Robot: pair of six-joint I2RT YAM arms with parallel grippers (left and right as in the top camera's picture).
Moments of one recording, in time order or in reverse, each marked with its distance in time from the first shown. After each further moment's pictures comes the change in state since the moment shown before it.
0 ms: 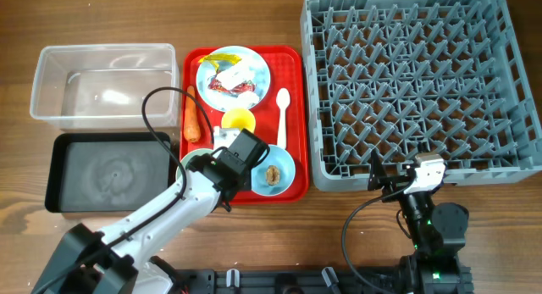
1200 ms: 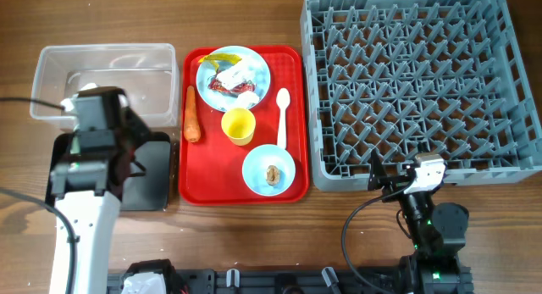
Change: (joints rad) left arm 0.748 -0.322 0.220 -0.146 0.082 0.109; right arm 0.000 0.000 0.000 0.000 0.000 0.000
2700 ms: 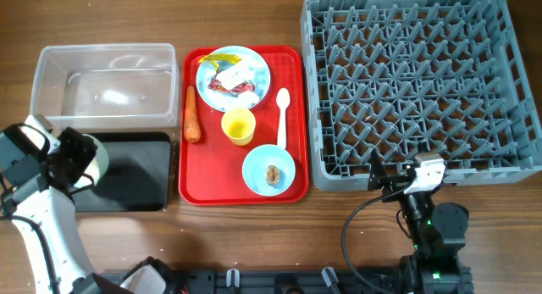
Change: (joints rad) left arm 0.600 0.140 -0.152 0.255 0.617 0.192; right arm 0.000 0.000 0.000 0.000 0.000 0.000
